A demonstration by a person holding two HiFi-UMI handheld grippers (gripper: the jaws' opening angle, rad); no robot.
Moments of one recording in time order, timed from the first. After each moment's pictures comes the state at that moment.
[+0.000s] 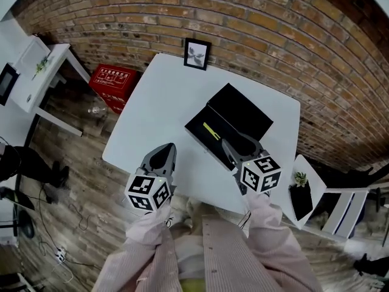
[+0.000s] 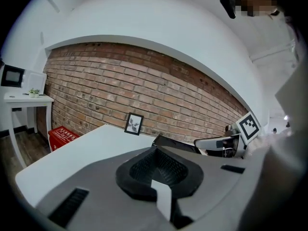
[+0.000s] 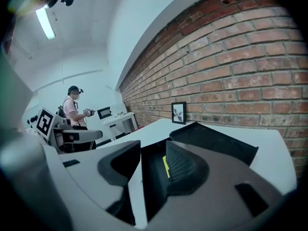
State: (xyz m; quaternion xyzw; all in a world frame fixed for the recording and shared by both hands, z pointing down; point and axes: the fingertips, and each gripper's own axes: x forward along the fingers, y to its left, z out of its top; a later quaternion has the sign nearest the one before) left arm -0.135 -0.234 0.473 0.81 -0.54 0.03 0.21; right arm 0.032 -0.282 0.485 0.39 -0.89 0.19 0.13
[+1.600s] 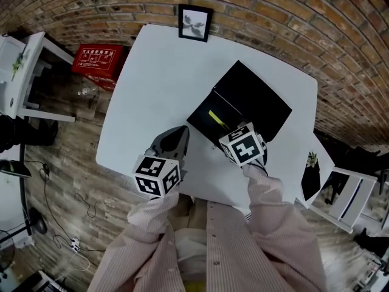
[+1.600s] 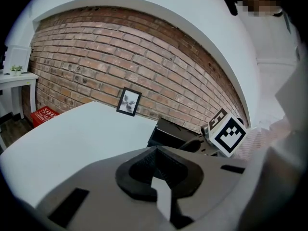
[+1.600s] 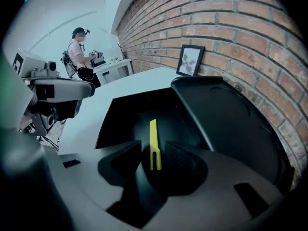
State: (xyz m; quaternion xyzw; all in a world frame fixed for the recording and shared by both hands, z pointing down) left arm -0.116 -0.308 0.546 0.83 -0.47 0.09 0.29; right arm -0.013 -0.331 0.628 0.32 -0.81 0.21 0.43
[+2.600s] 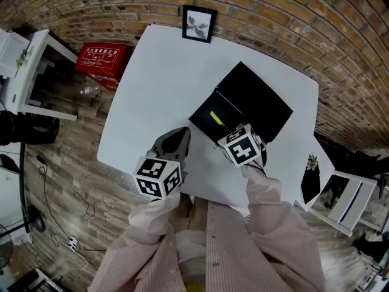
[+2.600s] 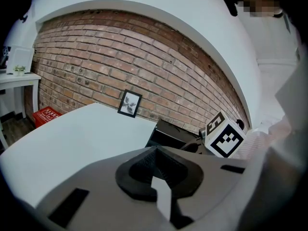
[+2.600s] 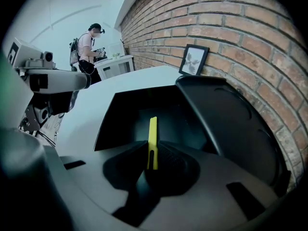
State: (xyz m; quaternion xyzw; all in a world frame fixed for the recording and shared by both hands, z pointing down) left arm -0.118 -0.300 0.542 0.82 -0.48 0.08 0.29; right arm -0.016 -0.326 0.632 0.32 -0.81 0.19 0.45
